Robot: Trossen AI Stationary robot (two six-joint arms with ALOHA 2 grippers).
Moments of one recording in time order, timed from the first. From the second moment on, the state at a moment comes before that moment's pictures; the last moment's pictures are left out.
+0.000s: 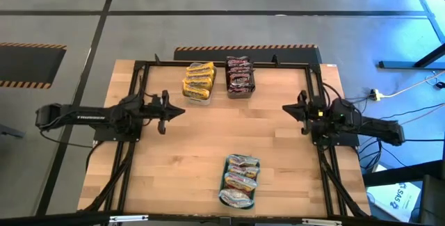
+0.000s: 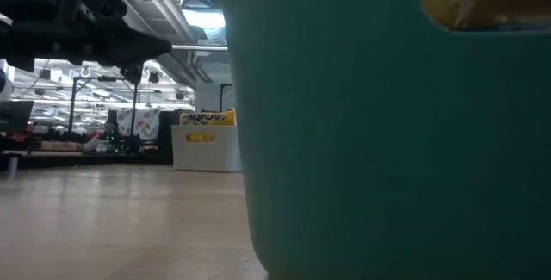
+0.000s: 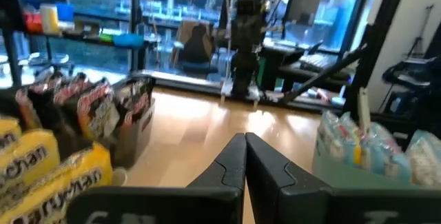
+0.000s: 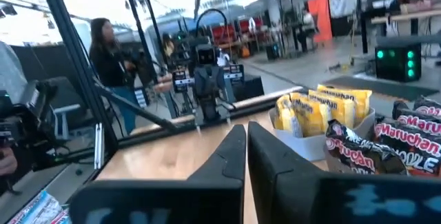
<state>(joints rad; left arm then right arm) 0.21 0.55 0.01 0.59 0.13 -0.17 -0.15 0.03 0.09 0.06 -0.06 0.24</state>
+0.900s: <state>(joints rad) 0.21 0.00 0.01 0.09 0.15 -0.11 -0.15 0.01 0.01 0.04 0.04 0.26</state>
